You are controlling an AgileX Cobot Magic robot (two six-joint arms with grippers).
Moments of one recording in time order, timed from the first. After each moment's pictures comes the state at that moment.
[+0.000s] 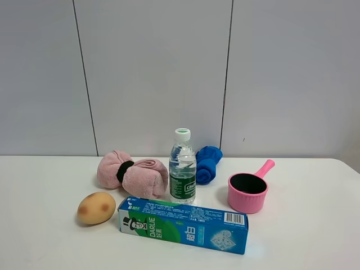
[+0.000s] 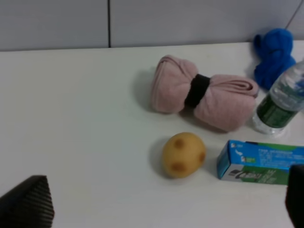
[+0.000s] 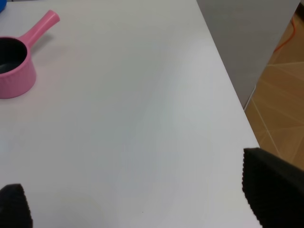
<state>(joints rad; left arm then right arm) 0.01 0.67 -0.77 -0.30 0.74 0.21 -0.11 0.00 -0.51 0.07 1.07 -0.10</state>
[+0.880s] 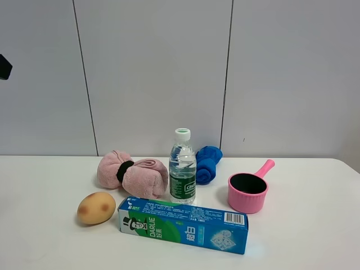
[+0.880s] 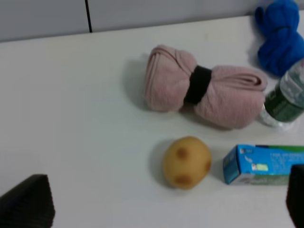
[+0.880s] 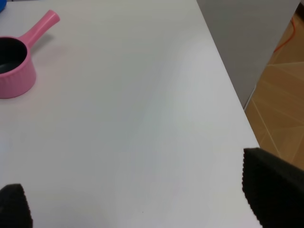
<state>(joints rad) 0.01 1.03 -0.95 -0.36 0.71 0.33 -0.11 0.00 -0.51 0.07 1.07 -0.10</state>
